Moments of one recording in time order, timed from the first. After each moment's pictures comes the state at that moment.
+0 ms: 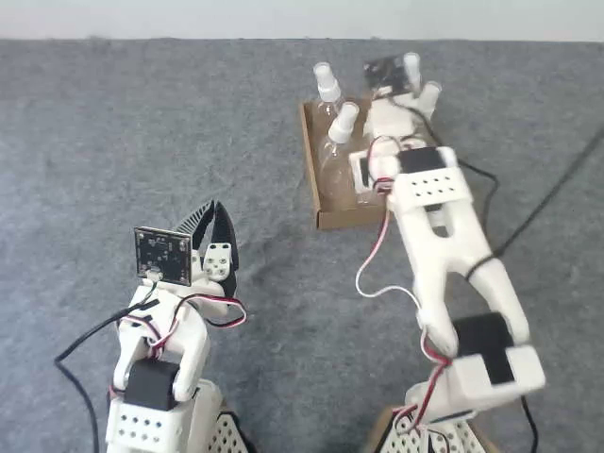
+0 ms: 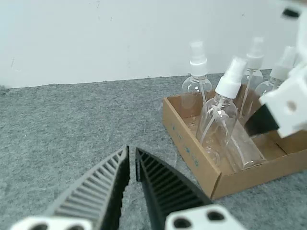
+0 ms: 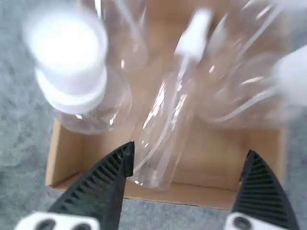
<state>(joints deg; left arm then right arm) 4.3 -97.1 85.6 42.3 6.5 -15.3 3.9 10.8 51.1 2.2</state>
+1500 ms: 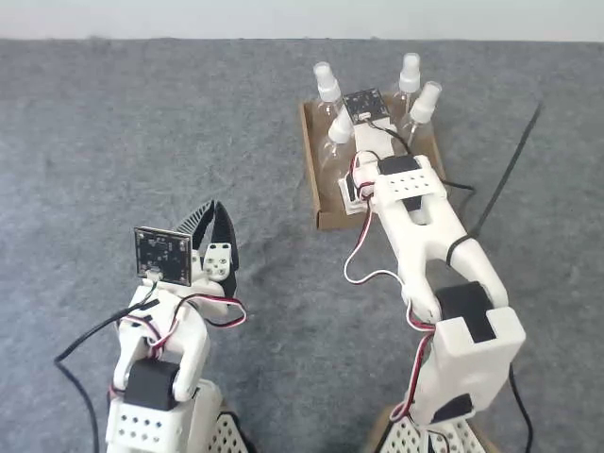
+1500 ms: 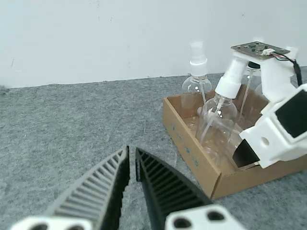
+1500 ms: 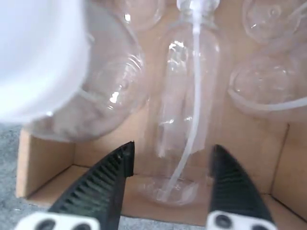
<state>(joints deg) 4.3 -97.1 85.6 42.3 6.5 -17.0 15.0 10.8 49.0 2.2</state>
